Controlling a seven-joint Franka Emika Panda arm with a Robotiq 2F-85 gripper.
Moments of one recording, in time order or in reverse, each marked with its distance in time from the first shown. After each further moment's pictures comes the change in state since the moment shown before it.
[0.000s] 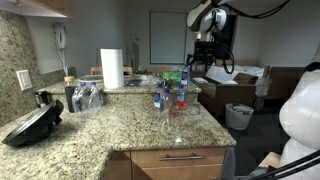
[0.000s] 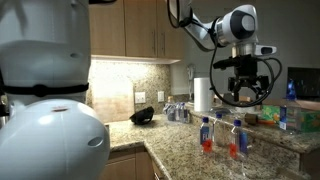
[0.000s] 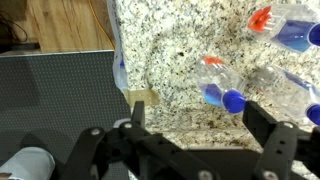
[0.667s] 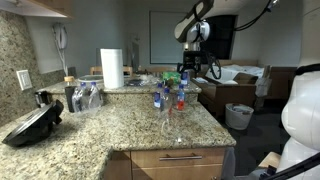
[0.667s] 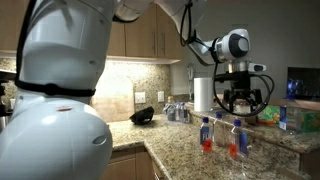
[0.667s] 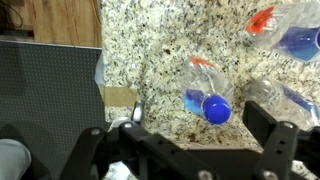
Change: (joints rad) arm 0.036 0.198 0.026 0.137 0.000 -0.005 -0.067
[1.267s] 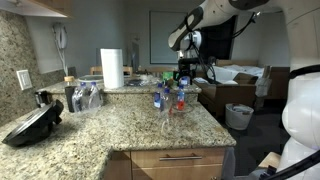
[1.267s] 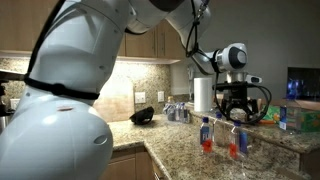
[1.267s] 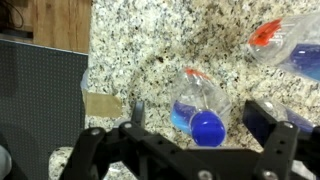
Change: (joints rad) arm 0.010 0.133 0.021 0.089 -0.002 -0.047 -0.054
